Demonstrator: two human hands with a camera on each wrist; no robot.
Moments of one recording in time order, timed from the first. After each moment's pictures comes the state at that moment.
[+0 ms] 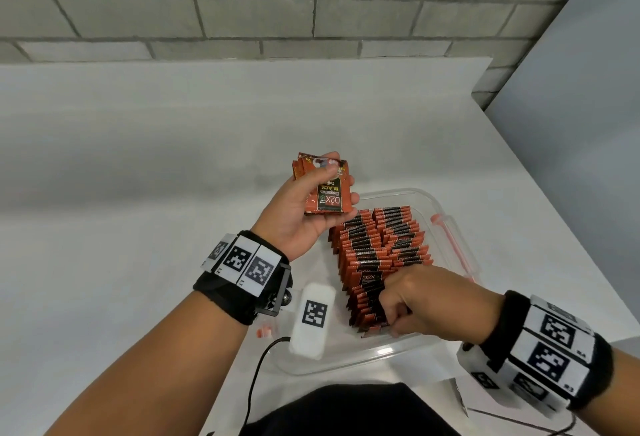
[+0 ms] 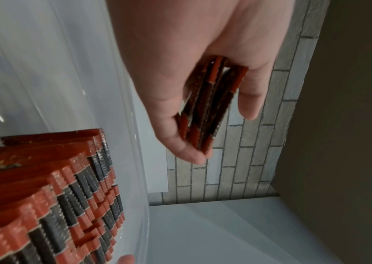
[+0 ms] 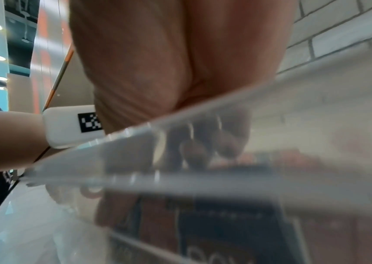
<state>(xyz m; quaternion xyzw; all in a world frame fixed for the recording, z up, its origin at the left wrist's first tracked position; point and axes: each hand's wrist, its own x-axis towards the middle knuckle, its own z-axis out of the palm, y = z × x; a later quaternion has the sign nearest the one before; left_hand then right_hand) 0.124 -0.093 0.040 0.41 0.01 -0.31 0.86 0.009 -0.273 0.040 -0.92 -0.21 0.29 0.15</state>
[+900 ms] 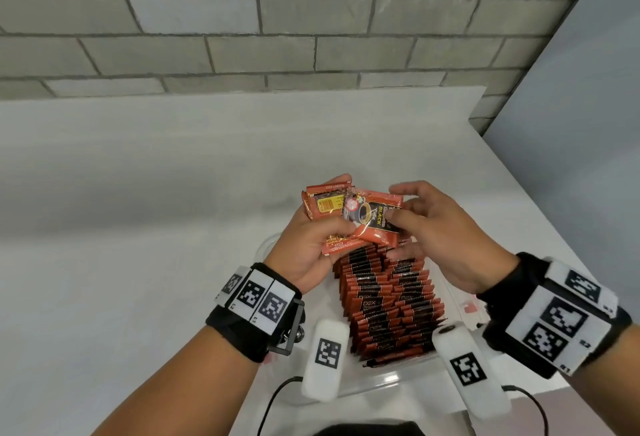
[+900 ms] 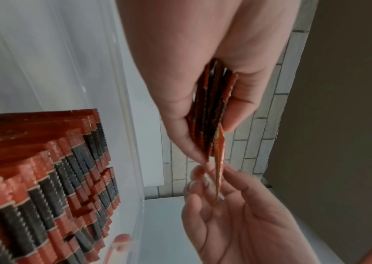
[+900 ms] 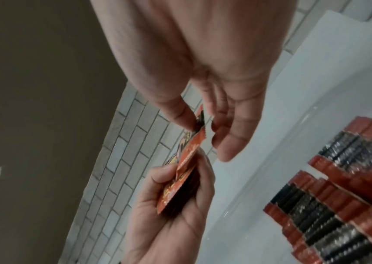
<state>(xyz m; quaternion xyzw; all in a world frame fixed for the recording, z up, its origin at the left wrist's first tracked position) 0.109 -0.104 0.041 0.40 -0.06 -0.31 0.86 0.059 -0.262 0.095 -0.76 0.17 0.06 0.63</state>
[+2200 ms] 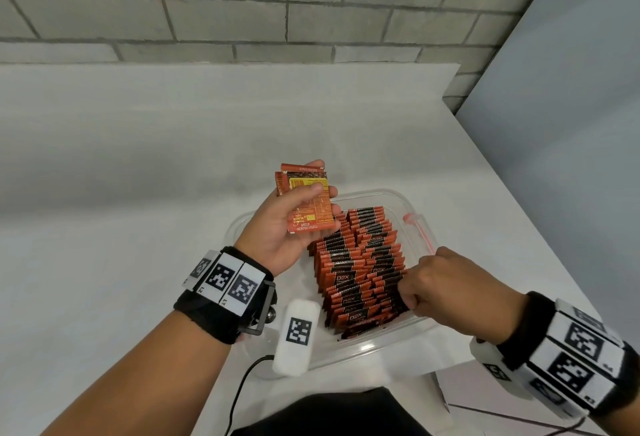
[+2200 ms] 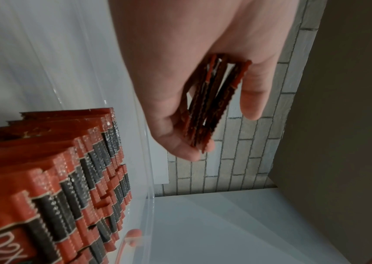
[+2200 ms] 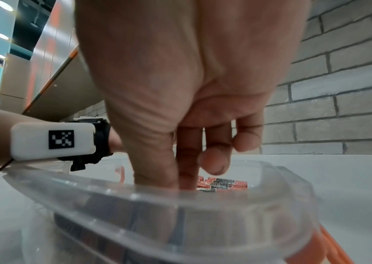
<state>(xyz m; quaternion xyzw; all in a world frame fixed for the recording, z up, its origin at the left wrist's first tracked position) 0.108 -0.104 0.032 0.37 -0.01 -0.32 0.87 -0.010 -0.308 0.061 -0.96 -0.16 0.22 -0.01</state>
